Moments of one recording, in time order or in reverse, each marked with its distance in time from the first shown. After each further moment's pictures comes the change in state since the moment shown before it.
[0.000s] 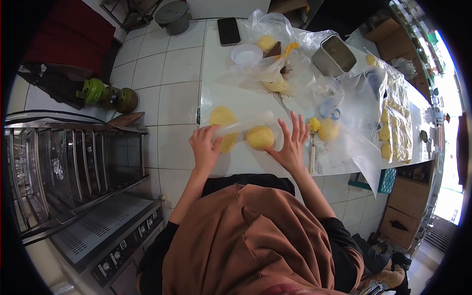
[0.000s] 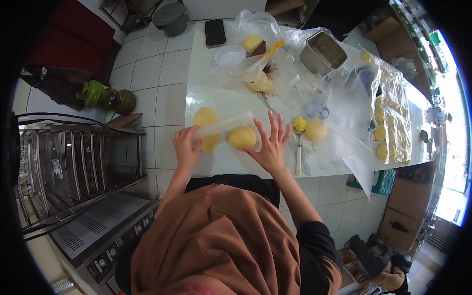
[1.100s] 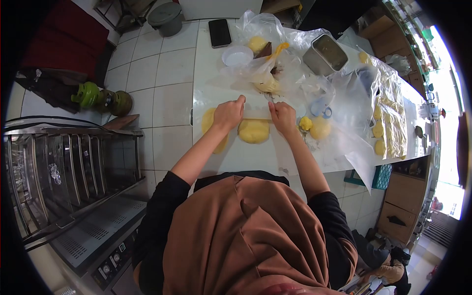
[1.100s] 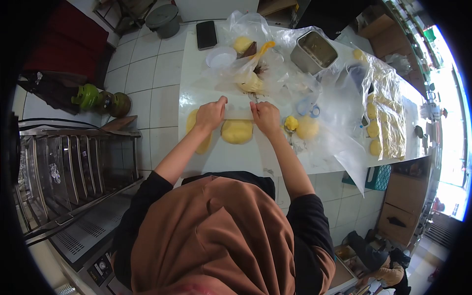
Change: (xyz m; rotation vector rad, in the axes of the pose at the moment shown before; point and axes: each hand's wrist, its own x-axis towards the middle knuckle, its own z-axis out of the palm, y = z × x) left_hand 0.097 0.035 0.076 0.002 -0.286 0.217; right_hand 0.069 0.083 0.046 0.037 -0.018 0.008
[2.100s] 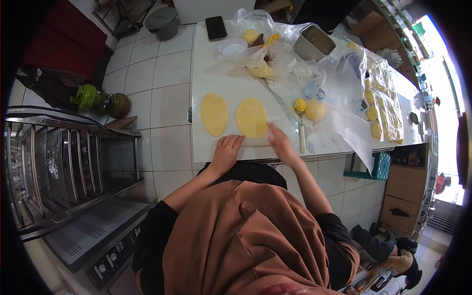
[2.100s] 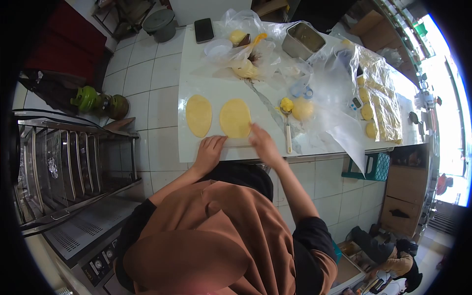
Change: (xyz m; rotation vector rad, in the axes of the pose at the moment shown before) left_hand -0.170 0.032 0.018 -0.047 -0.018 0.210; right_hand -0.141 -0.047 -0.041 0.171 -0.315 0.099
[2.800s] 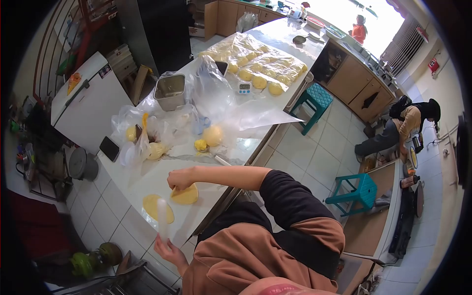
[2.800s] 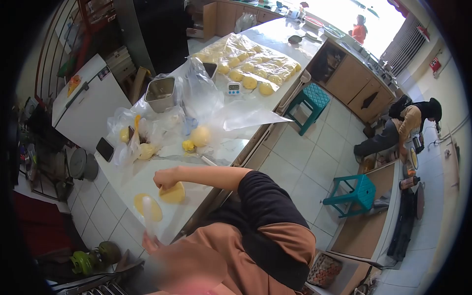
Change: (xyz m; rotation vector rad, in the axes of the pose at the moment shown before) left_hand -0.053 -0.031 -0.068 -0.064 0.433 -0.252; right_hand 0.110 -0.030 -0.017 -0.194 -0.310 -0.297
